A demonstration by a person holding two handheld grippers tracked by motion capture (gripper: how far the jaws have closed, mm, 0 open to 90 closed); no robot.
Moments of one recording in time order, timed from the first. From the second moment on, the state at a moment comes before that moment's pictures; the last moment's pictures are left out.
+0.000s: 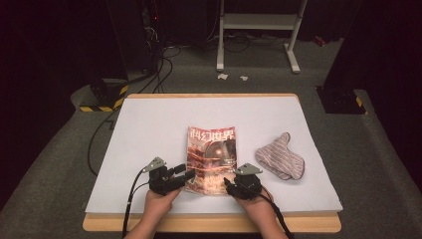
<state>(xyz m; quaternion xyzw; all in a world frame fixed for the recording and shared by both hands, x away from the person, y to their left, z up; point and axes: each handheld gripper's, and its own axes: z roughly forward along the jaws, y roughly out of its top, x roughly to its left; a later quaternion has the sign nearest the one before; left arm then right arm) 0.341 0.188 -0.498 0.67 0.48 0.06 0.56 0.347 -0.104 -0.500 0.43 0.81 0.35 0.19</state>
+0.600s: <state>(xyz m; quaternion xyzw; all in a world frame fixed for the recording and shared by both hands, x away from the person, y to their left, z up) 0.341 0.190 -0.496 0.67 0.47 0.06 0.58 0.344 -0.103 -0.495 0.42 0.81 0.34 0.22</state>
